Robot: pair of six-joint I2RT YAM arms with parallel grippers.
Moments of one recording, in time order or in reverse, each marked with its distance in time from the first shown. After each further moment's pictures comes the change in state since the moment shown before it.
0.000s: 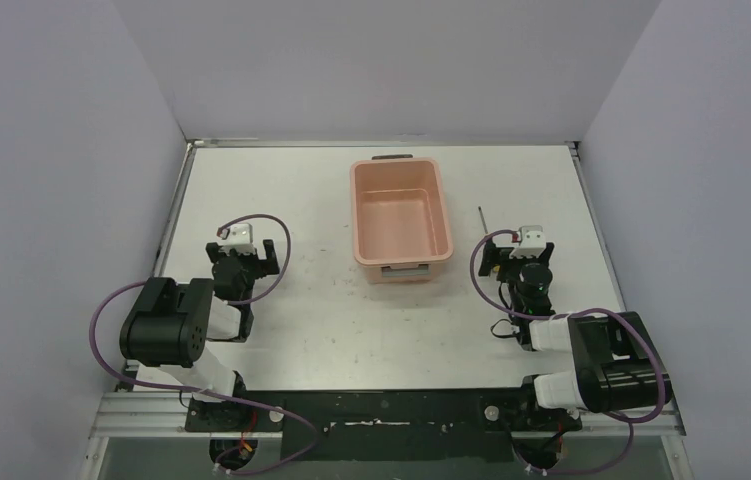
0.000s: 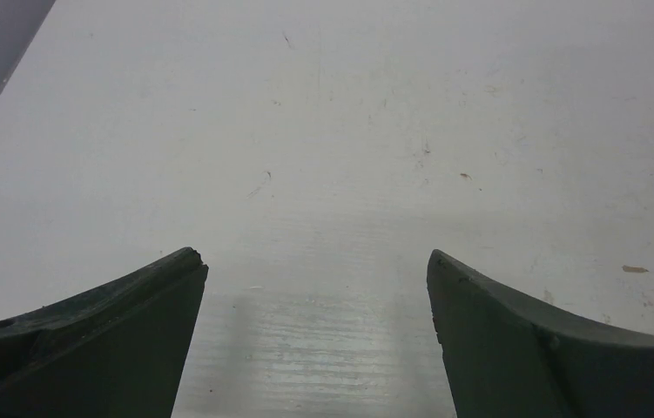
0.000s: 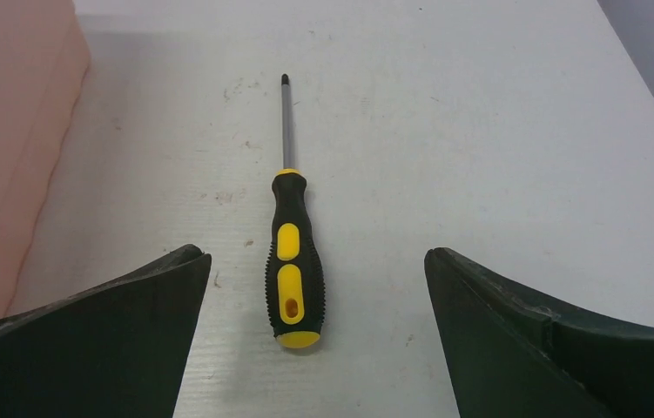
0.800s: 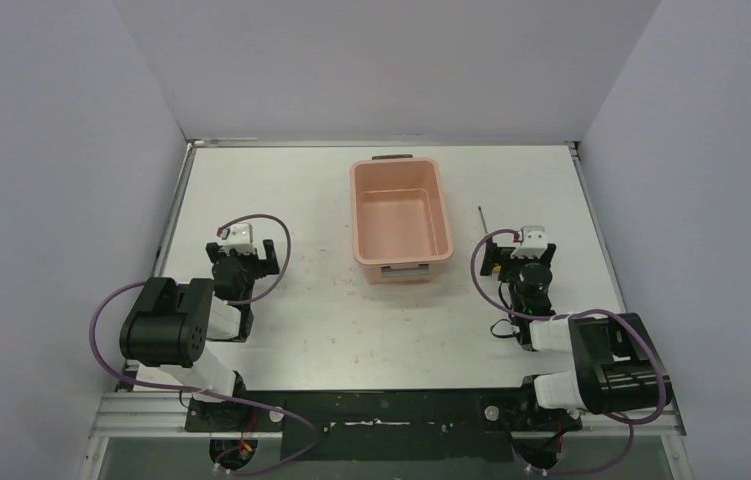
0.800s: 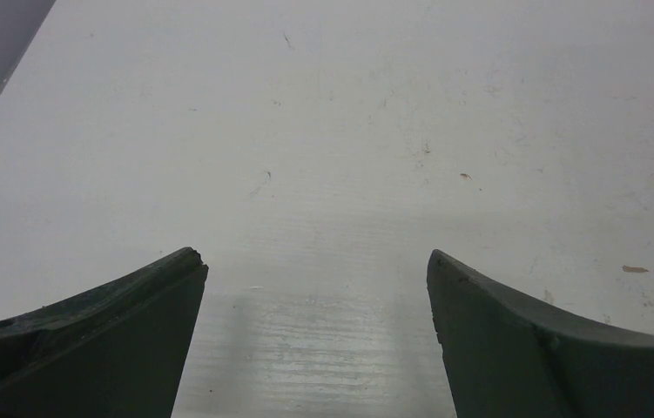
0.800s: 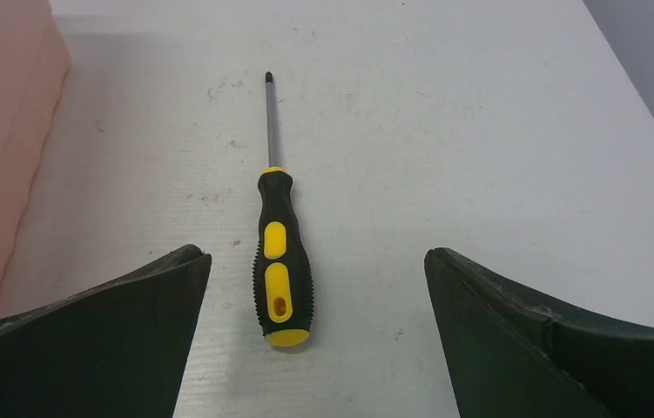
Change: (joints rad) left arm 0.000 0.000 0.000 0.000 0.000 0.000; right arm -0.001 -0.001 0.000 -0.003 0.043 0.009
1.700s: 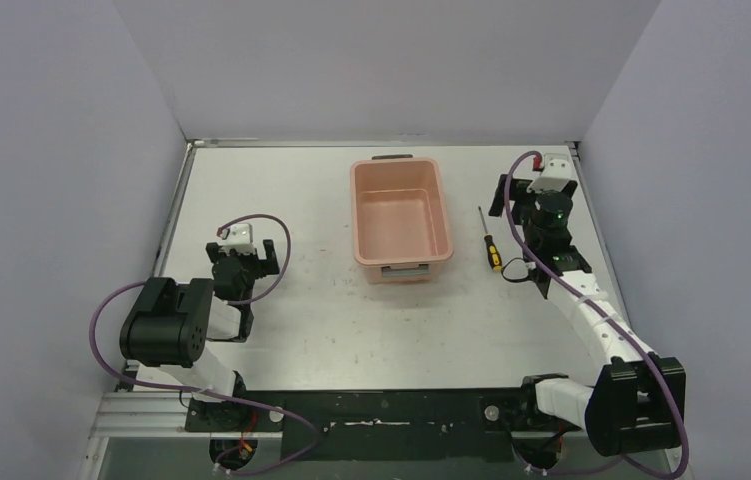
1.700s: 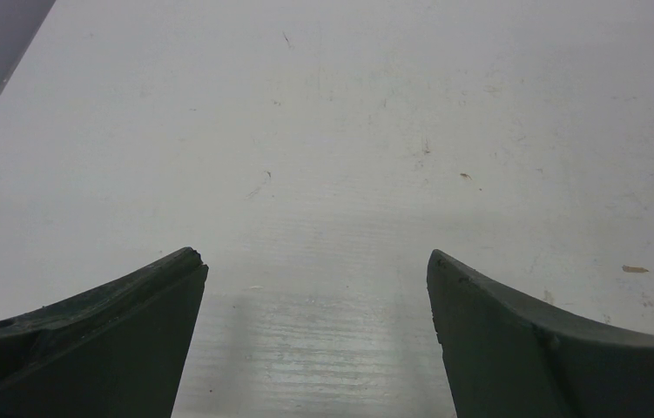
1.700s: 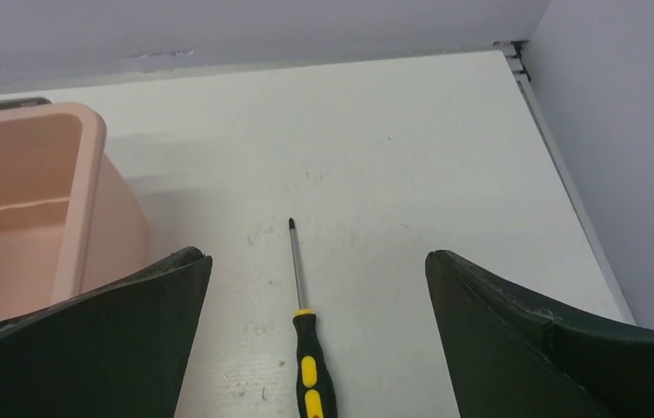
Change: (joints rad) left arm 0.000 0.000 0.000 0.000 0.000 0.000; right arm 0.000 -0.194 0.595 -0.780 0.027 0.077
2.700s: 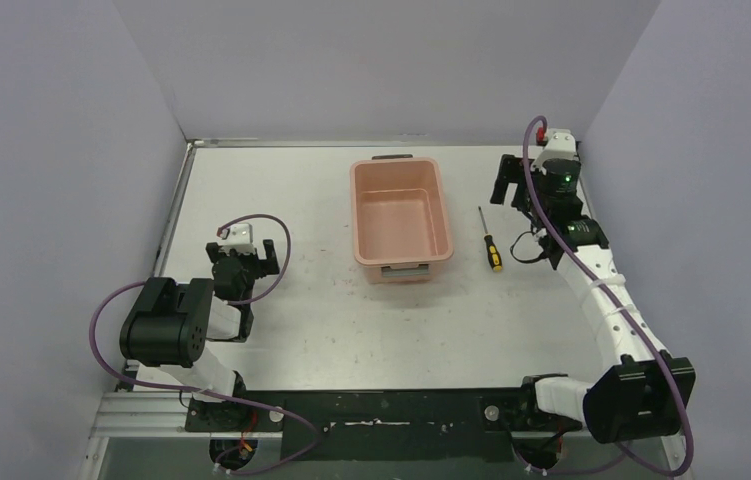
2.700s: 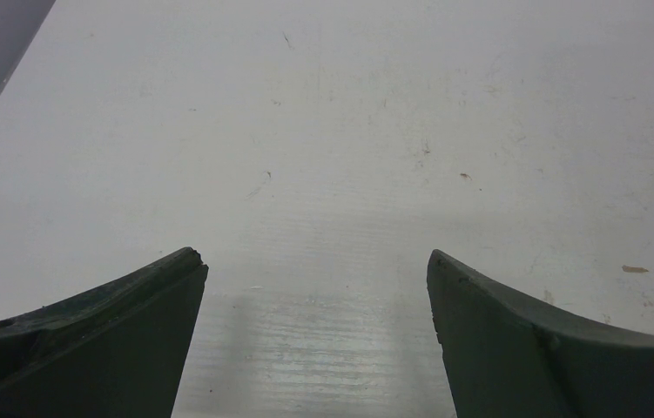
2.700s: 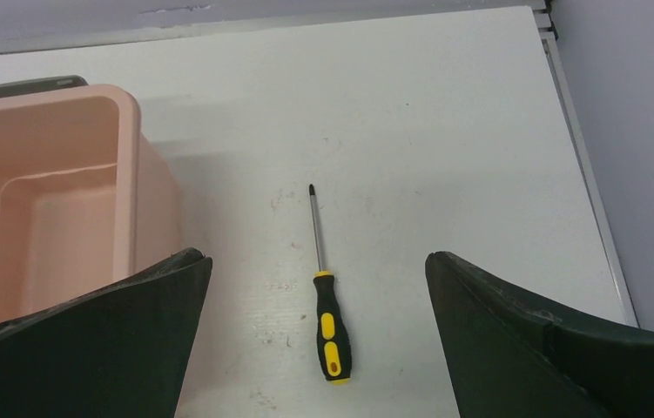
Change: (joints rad) left arm 0.000 0.000 0.000 0.000 0.000 0.000; right arm 0.000 0.038 0.312 -0.456 -0.046 0.050
